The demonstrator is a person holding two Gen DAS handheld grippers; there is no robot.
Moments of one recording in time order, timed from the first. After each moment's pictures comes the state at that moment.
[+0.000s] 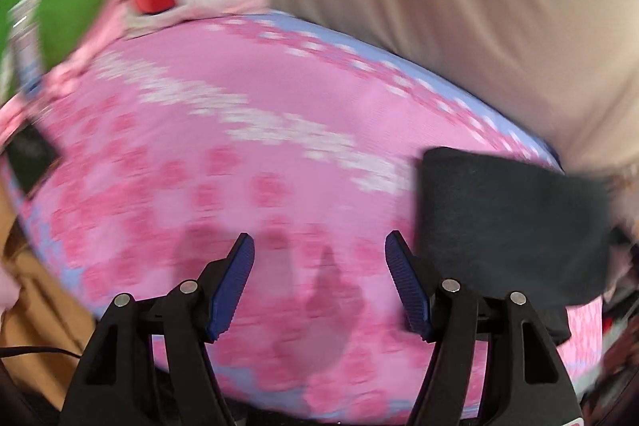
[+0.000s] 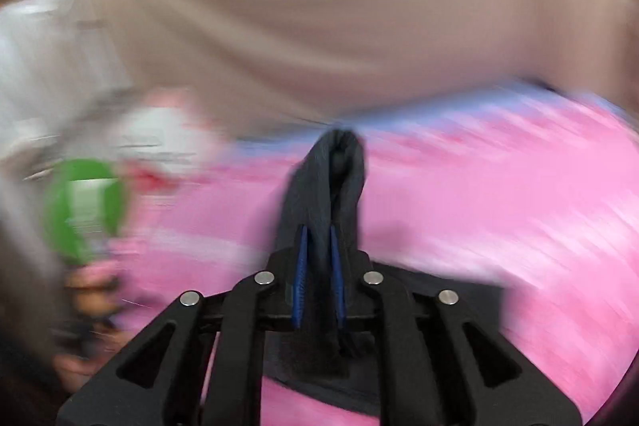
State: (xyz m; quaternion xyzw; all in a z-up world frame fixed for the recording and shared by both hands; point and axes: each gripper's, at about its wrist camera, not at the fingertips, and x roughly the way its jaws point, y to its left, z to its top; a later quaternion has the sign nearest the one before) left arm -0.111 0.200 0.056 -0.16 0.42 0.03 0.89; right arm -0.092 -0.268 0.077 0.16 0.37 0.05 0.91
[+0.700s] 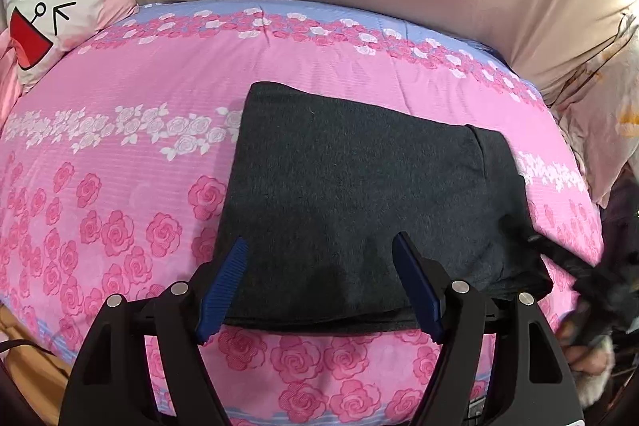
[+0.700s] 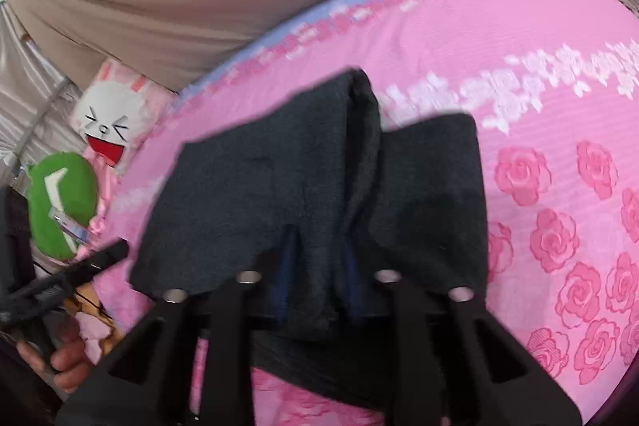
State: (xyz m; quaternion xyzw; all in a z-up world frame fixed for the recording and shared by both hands) left arm -0.079 0.053 0.046 -0.07 0.47 -0.07 0.88; right arm -0.078 -0.270 0.020 0.24 0.40 0.18 0.87
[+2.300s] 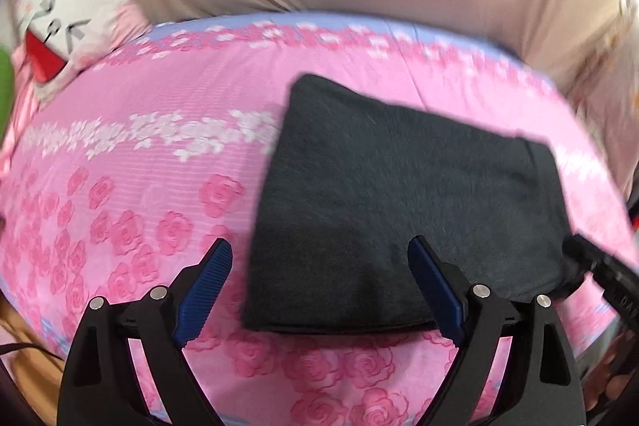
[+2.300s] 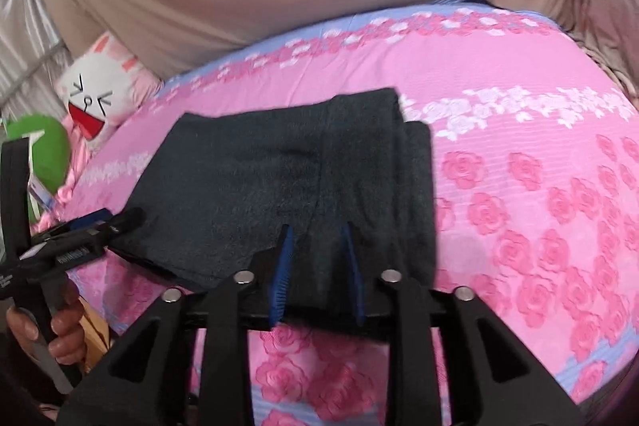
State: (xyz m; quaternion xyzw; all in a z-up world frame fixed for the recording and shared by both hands) left arm -0.093 0.057 0.030 -0.05 0.43 -0.04 0.90; right arm -0.122 -0.258 0.013 0.13 0.40 0.09 0.90
